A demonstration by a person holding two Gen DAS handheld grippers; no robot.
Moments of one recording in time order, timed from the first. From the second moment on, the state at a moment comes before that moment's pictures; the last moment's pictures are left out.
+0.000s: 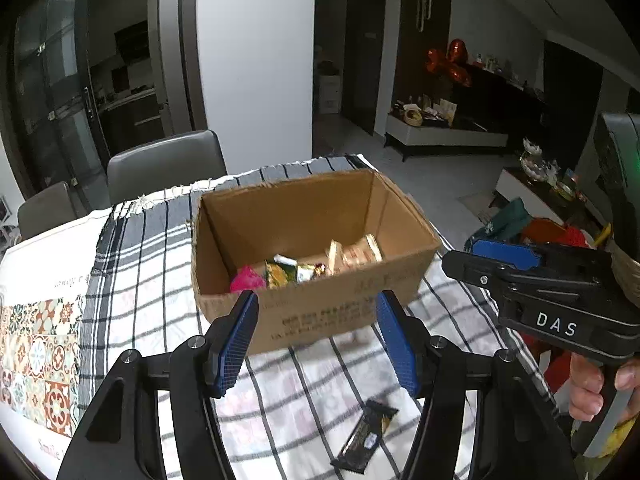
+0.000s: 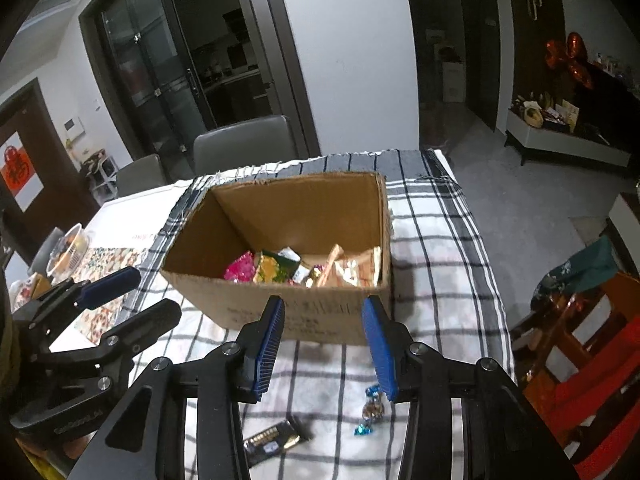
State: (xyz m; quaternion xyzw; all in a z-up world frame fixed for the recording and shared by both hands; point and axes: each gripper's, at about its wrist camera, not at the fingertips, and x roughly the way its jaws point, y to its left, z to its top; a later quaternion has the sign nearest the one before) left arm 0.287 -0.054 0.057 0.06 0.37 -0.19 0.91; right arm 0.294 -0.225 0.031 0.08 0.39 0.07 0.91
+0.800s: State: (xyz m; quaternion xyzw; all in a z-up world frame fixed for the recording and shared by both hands) left arm 0.212 -0.061 -0.034 0.06 0.39 -0.23 0.89; right arm 0.219 -0.228 -0.061 0.10 0.40 0.05 0.91
